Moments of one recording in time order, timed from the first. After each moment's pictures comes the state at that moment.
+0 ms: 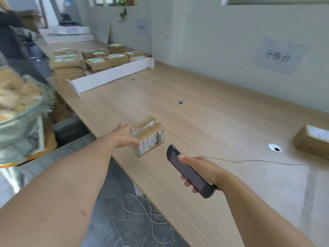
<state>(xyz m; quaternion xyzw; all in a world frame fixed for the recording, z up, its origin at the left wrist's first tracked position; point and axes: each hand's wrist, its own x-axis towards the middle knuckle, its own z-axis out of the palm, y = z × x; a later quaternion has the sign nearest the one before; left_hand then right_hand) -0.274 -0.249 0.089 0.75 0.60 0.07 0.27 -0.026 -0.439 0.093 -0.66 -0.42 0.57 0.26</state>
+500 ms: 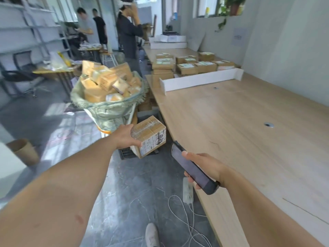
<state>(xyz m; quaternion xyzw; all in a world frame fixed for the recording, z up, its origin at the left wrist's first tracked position) -0.496 -0.333 0.117 0.58 0.77 0.13 0.23 -0.188 -0.354 0.097 -0.51 -0.56 0.63 0.15</state>
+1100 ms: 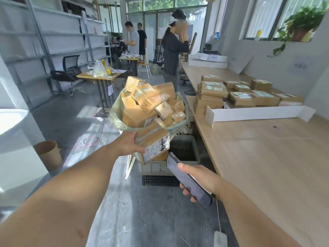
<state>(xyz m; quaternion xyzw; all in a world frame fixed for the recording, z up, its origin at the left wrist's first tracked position) -0.771 -0.203 0.128 0.51 0.81 0.19 0.22 -0.476 -0.159 0.110 -0.43 -0.62 0.66 0.04</state>
